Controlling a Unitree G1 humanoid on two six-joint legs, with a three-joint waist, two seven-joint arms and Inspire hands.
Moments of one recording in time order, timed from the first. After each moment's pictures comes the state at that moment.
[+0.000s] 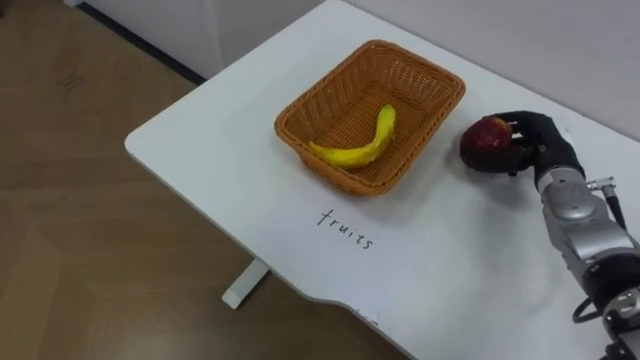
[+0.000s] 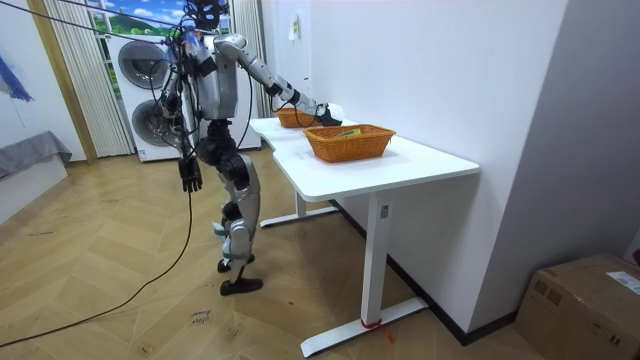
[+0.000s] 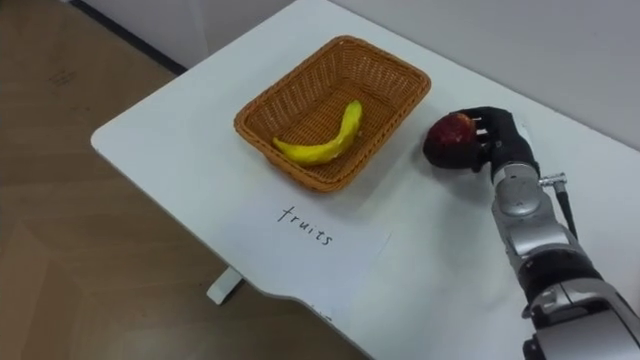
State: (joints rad) left arm 0.34 0.30 -0.14 0.92 0.03 0.12 0.00; right arm -0.61 -0.50 0.30 1.06 0.14 -0.09 -0.16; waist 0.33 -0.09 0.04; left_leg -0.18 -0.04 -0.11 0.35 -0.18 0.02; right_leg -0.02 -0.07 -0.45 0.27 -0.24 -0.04
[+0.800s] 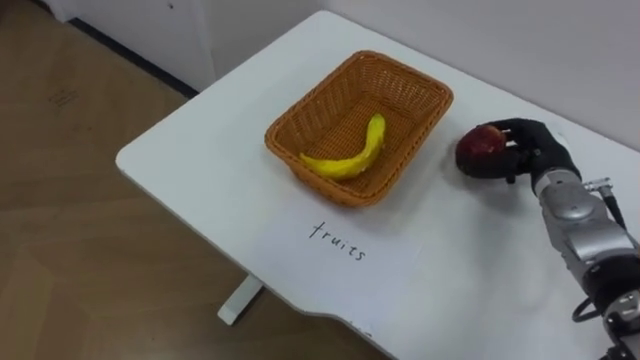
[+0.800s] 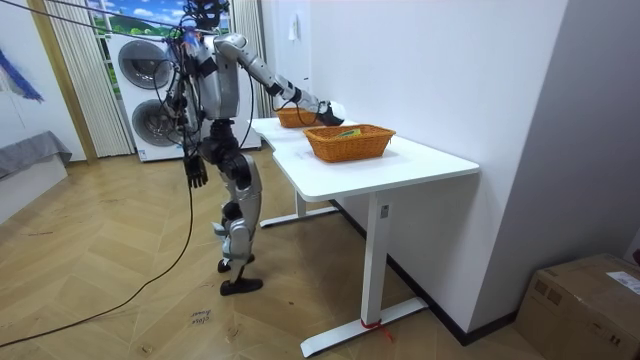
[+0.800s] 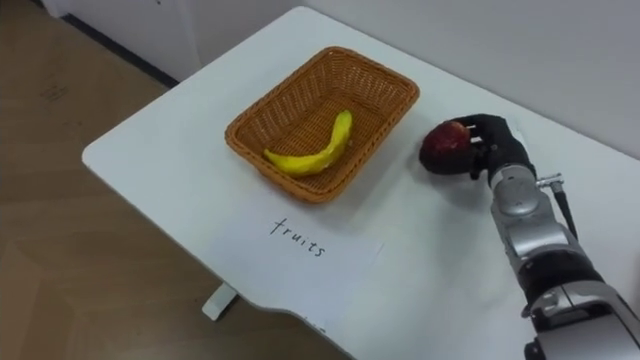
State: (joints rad) left arm 0.34 0.29 -0.05 0.93 0.05 0.12 0.01; right arm -0.58 -0.51 0.28 0.93 0.10 -0.01 -0.11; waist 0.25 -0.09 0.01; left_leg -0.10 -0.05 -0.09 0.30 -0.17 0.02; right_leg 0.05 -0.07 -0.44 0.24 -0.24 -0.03
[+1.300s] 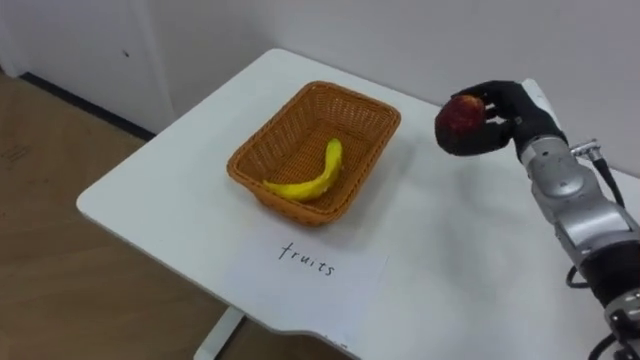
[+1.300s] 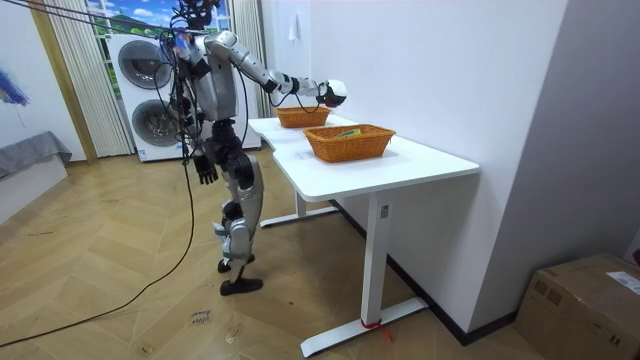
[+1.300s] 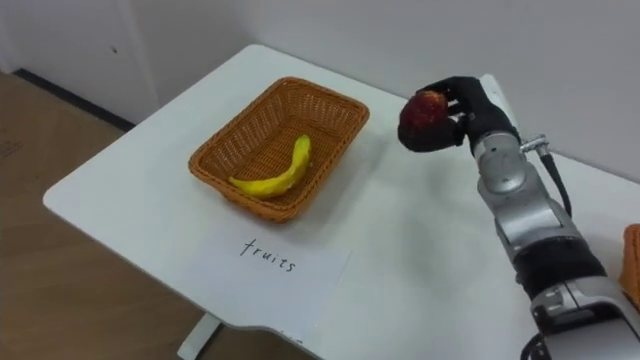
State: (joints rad) left arm 0.35 0.26 0.03 0.92 0.06 0.13 0.03; right arm -0.58 -0.52 0.28 0.68 -0.01 0.06 -0.10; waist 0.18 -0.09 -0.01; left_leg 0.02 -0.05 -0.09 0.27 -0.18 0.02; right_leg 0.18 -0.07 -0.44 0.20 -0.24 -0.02
